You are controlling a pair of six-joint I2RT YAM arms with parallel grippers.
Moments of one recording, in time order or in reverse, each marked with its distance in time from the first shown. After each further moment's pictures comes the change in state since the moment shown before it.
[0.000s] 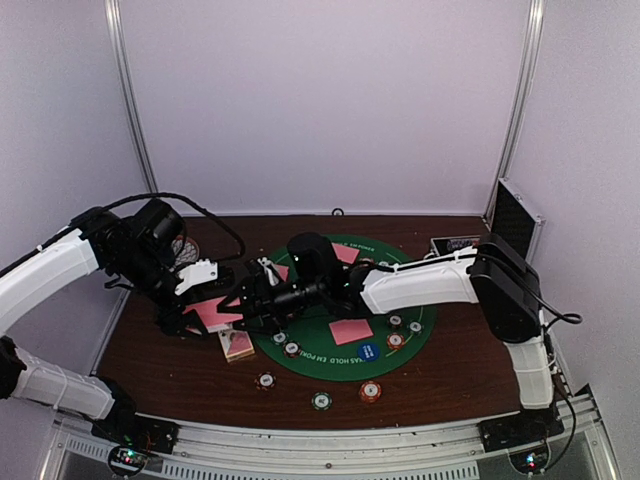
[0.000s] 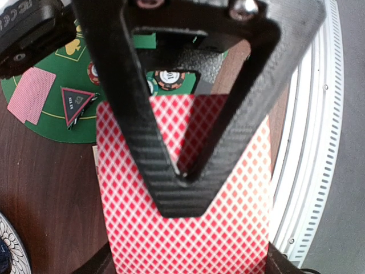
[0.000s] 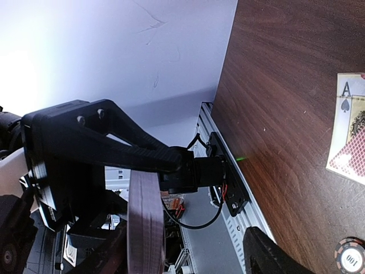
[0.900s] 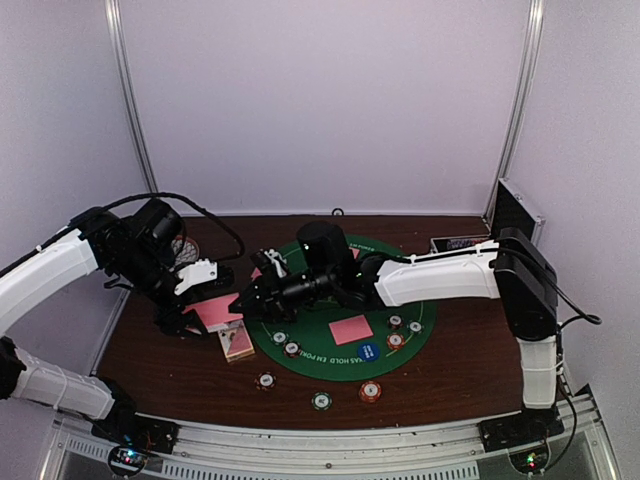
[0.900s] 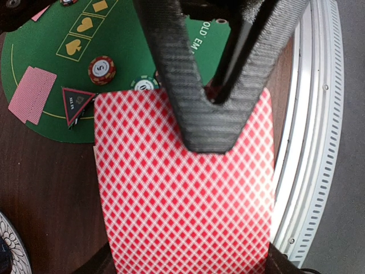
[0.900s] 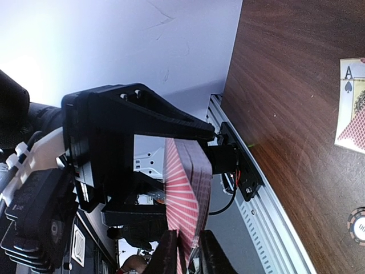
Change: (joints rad) left arm 0.000 -0.003 0.000 0.000 -0.001 0.000; right arm -0.012 -0.104 -0.045 -0.064 -0.027 0.028
